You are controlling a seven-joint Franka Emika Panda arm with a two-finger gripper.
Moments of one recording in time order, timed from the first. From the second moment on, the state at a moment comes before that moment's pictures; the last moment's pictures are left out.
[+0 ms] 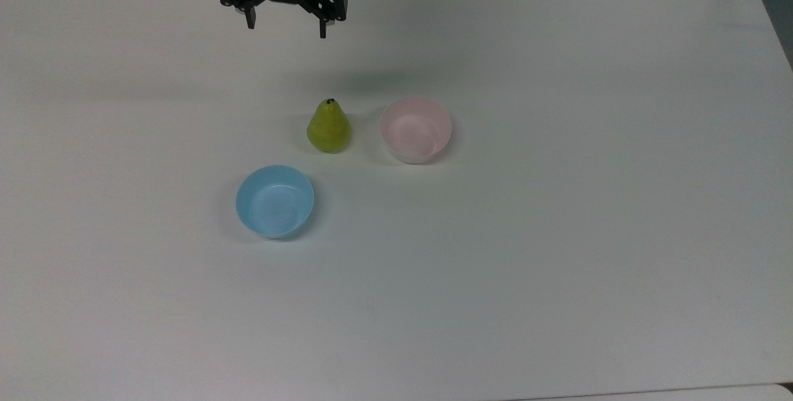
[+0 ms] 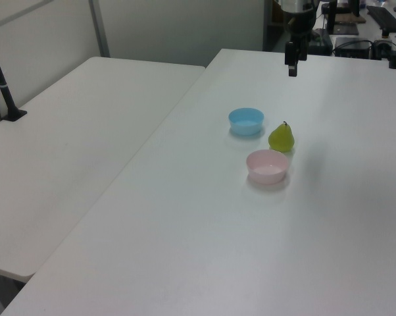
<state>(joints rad) 0.15 0.07 -0.16 -1.69 -0.10 1.72 0.05</state>
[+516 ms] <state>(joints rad) 0.15 0.09 -0.16 -1.69 -0.10 1.72 0.04</state>
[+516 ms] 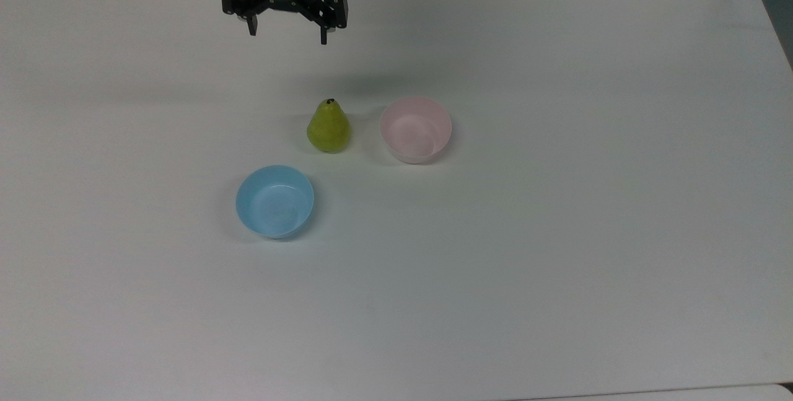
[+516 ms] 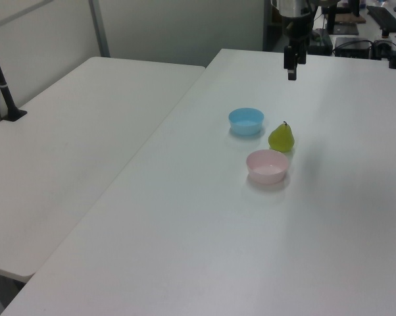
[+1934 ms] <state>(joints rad) 0.23 0.41 -0.16 -1.75 -0.13 1.93 -0.08</state>
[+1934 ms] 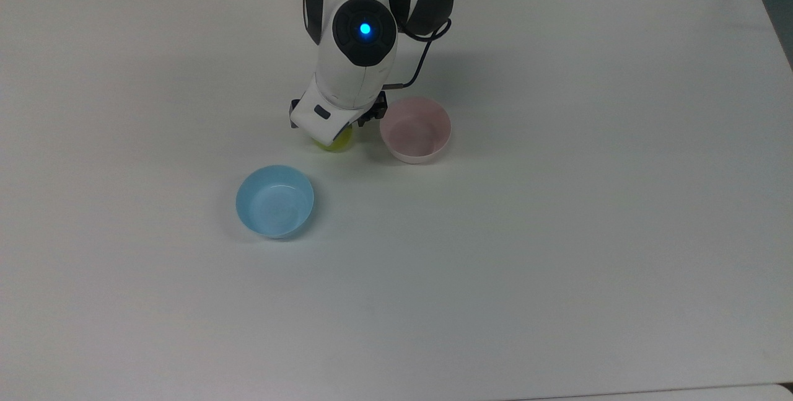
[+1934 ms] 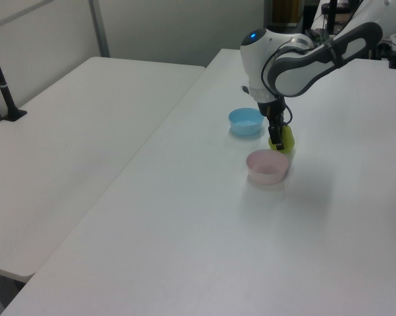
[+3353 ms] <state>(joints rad) 0.40 0.37 -0.16 -1.69 -0.05 1.90 -0.09</state>
